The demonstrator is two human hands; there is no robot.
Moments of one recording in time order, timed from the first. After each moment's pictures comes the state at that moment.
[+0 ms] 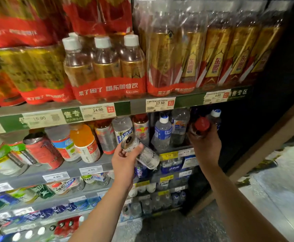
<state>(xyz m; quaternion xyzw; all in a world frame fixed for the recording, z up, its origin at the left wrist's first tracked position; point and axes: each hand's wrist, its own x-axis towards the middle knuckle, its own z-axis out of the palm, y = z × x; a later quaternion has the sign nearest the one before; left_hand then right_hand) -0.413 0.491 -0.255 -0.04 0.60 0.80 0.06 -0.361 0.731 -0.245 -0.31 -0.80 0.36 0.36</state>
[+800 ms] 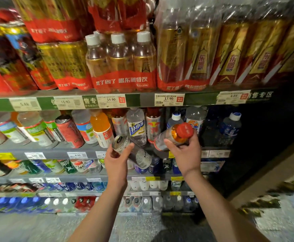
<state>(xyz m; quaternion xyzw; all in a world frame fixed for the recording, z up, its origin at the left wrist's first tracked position) -0.376 0.466 -0.252 -0.12 0.63 0.76 -0.10 -0.355 0.657 -0.241 -0.16 -0.71 0.65 0.22</state>
